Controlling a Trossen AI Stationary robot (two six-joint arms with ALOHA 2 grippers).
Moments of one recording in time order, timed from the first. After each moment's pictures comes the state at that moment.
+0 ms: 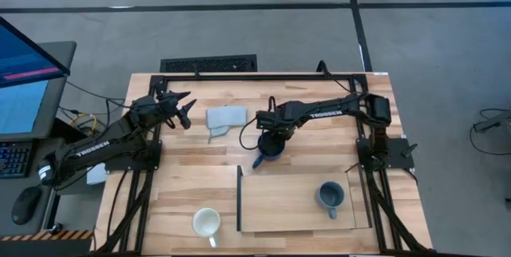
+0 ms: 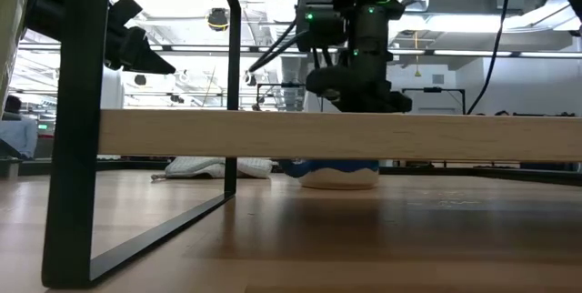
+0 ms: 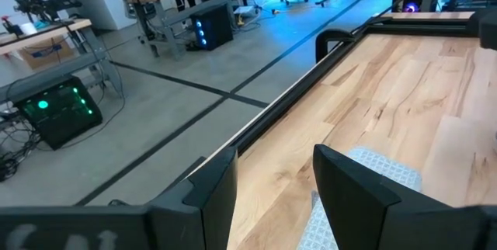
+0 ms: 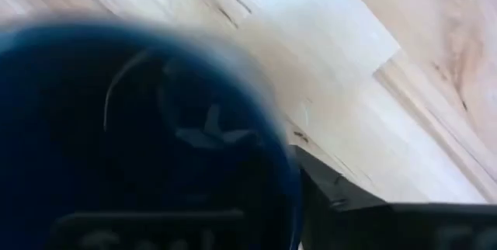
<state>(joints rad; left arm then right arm) 0.58 0.43 0.25 -0.01 -0.16 0.15 -0.11 1.95 1.42 -0.94 -0.02 0.62</state>
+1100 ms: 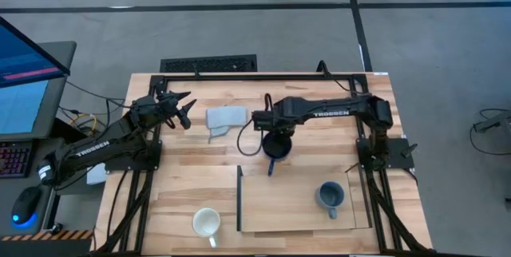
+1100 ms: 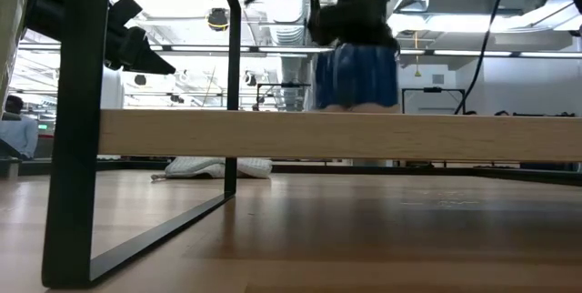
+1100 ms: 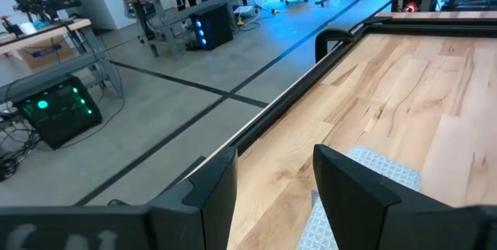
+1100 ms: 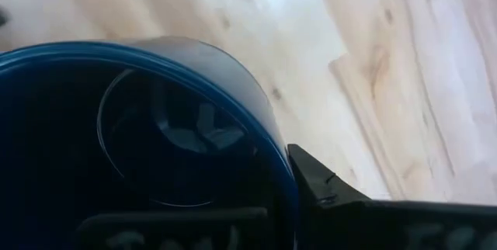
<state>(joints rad) 0.58 0.43 0.25 -0.01 -0.16 0.15 -0.03 1.94 1.73 -1.33 0.08 0.44</state>
